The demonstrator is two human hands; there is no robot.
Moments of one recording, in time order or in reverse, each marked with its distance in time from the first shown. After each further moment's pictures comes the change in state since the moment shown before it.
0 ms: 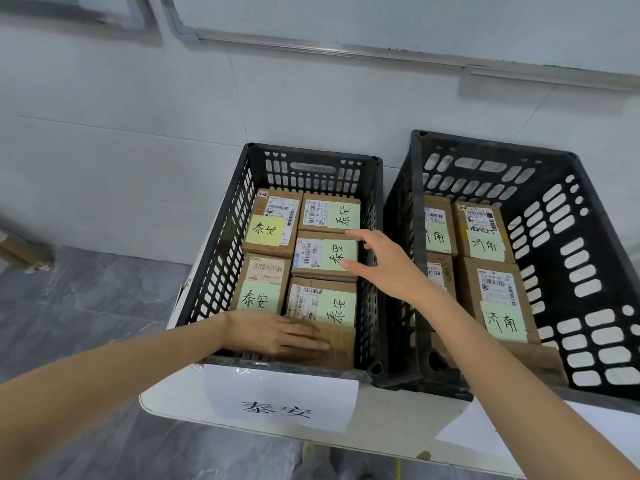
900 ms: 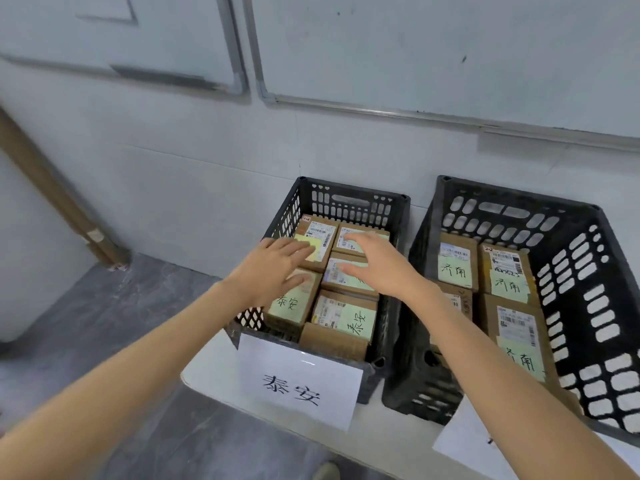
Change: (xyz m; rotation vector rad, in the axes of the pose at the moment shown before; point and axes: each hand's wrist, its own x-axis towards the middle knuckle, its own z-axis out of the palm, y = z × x) left_hand -0.035 0.013 -0.128 -0.097 0.122 -1.212; right_hand -0.021 -0.070 -0.012 -0.315 -0.056 -0.226
